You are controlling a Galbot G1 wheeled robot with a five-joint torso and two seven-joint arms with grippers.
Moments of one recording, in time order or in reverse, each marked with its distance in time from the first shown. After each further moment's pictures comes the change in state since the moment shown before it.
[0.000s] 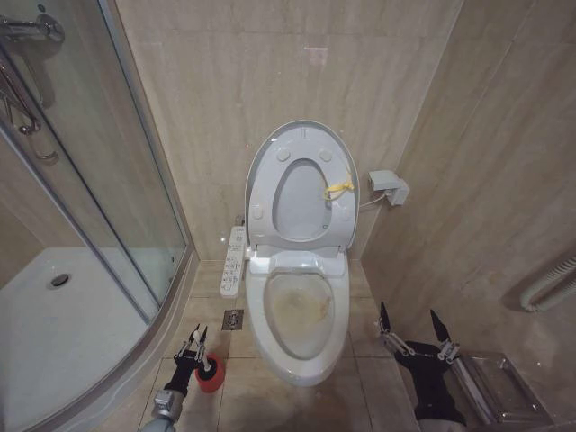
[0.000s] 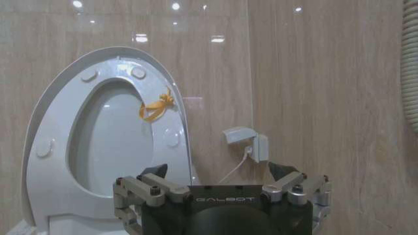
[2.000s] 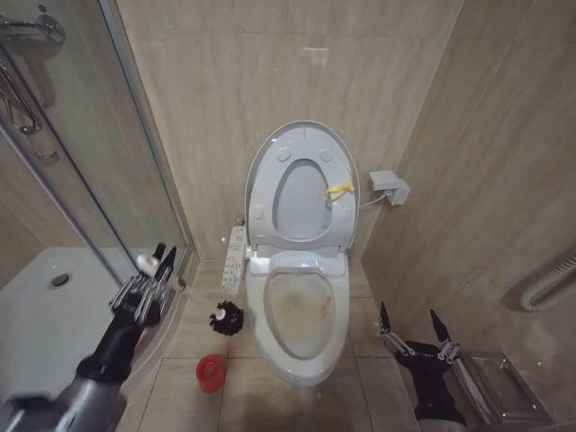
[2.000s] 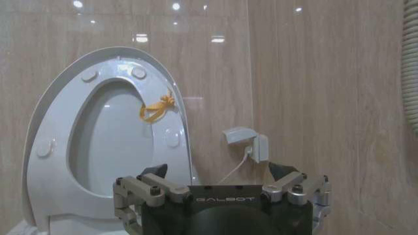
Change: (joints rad) left arm 0.499 0.282 -0.225 -1.361 -0.747 0.435 0.077; right arm 0.000 0.000 0.000 0.000 0.000 0.000 0.000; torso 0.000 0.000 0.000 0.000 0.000
